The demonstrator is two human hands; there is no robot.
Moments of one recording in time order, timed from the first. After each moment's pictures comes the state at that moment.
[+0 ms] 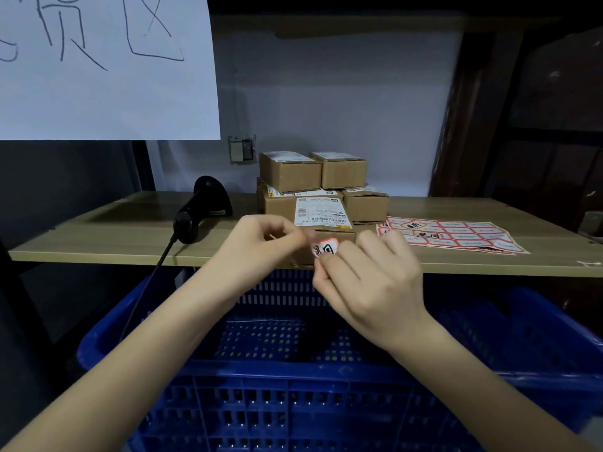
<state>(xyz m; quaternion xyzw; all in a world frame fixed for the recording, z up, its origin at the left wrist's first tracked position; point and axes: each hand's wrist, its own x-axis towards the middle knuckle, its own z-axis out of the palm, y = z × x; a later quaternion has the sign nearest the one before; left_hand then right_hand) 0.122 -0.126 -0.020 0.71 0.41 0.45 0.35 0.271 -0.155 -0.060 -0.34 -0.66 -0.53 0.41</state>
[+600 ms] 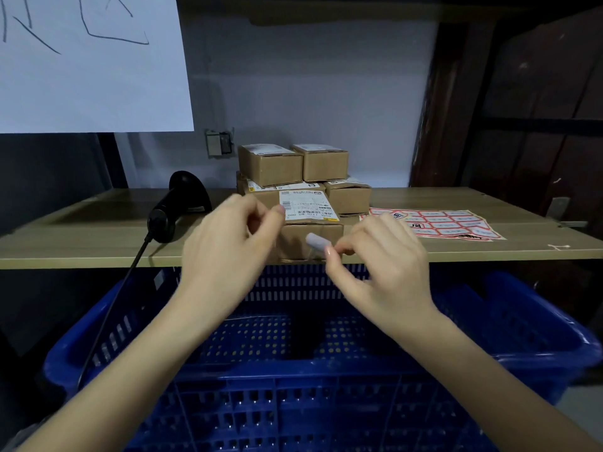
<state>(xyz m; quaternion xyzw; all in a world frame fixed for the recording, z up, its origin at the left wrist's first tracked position) 0.124 -0.132 -0.023 0.73 0.48 0.49 0.06 0.293 -0.156 -0.064 -0.40 -0.69 -0.34 0.50</state>
